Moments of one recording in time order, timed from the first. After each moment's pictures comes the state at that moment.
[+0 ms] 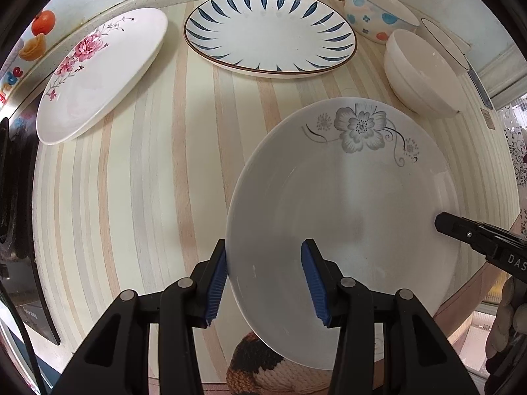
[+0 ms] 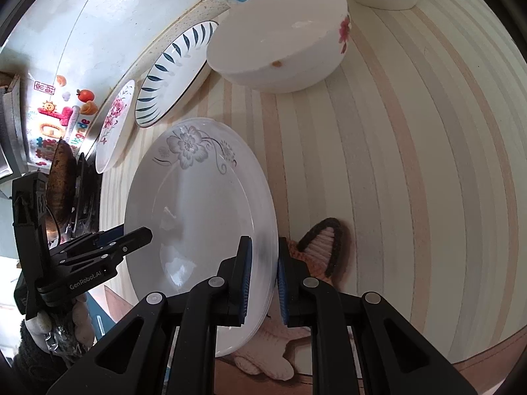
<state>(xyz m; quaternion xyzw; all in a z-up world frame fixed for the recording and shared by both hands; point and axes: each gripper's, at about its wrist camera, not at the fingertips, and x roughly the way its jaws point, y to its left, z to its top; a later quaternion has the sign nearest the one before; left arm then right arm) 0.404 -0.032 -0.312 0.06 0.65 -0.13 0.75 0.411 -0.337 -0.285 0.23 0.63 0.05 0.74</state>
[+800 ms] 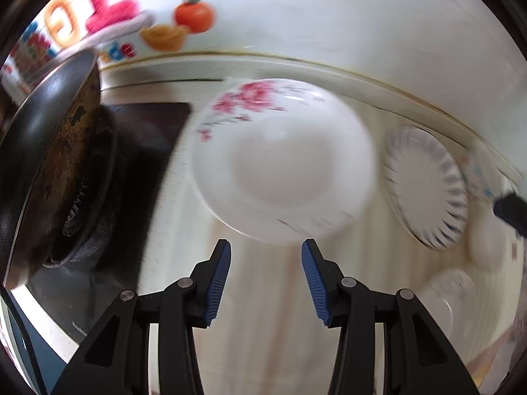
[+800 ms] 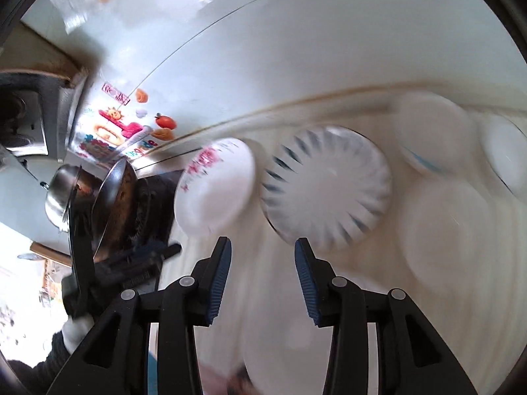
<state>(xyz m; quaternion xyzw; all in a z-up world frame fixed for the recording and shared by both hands) 0.515 0.123 -0.258 -0.04 0.59 0.04 0.81 0.552 -0.201 -0.173 0.16 0.56 0.15 0.80</state>
